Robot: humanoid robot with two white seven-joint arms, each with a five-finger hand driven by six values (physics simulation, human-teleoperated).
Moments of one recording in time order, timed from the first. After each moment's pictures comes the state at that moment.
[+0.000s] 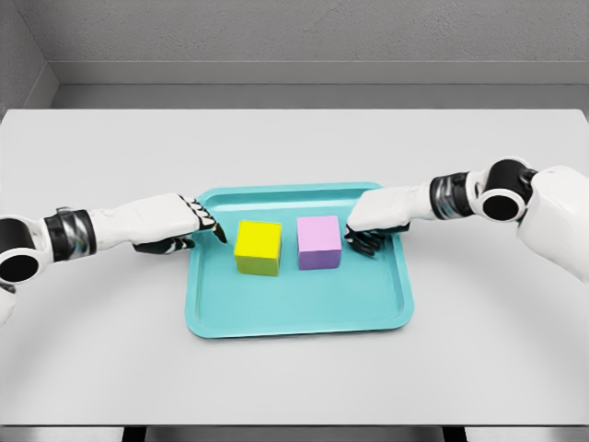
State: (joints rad) left arm -0.40 0.63 -0.42 -1.50 -0.50 -0.61 -0.61; right arm -0.92 -0.58 1.08 -1.19 0.38 -0.61 0.61
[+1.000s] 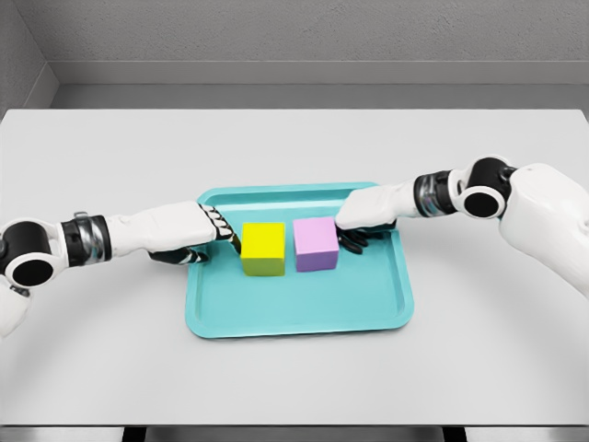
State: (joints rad) left arm -0.41 0.61 -0.47 -1.53 -0.48 -0.61 -0.61; right arm -0.93 -0.51 1.09 -1.13 0.40 -0.61 0.61
